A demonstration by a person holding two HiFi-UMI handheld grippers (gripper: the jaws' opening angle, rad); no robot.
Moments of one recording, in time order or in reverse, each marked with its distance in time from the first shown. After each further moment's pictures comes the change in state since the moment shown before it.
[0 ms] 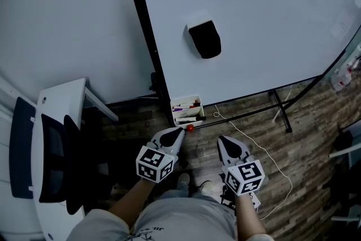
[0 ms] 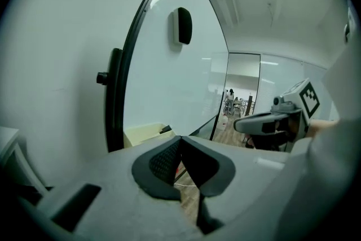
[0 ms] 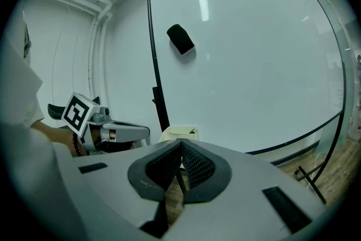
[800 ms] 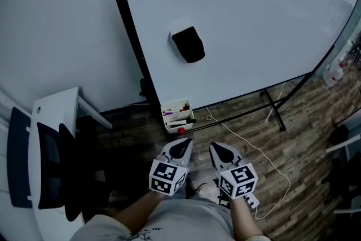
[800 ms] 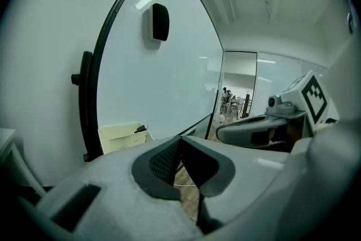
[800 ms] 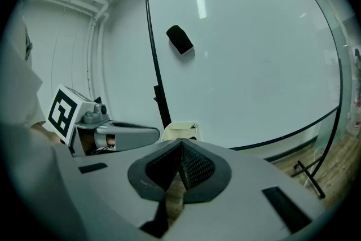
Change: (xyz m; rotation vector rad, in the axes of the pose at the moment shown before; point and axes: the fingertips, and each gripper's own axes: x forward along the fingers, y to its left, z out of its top) left arm 0.013 -0.066 0.000 0.018 0.007 -0.014; right arm -0.019 0.005 -0.007 0.024 0.021 -0.006
